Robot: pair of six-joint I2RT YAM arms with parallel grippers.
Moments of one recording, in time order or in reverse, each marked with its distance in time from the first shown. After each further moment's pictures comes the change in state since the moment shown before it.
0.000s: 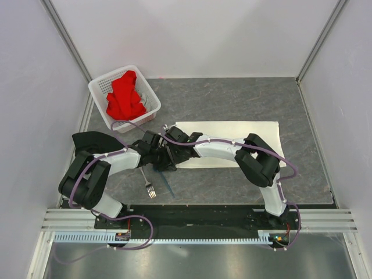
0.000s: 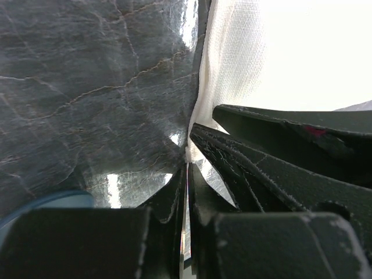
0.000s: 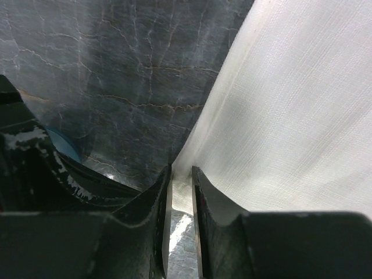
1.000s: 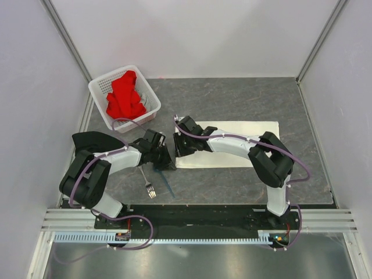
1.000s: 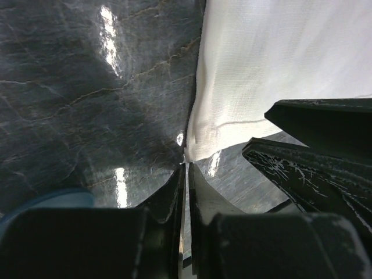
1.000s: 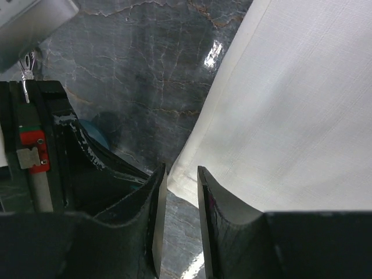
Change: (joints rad) left arm -0.004 0.001 0.036 -0.053 -0.014 0.026; right arm -0.116 -0.130 -0.122 0.137 -0.214 -0.007
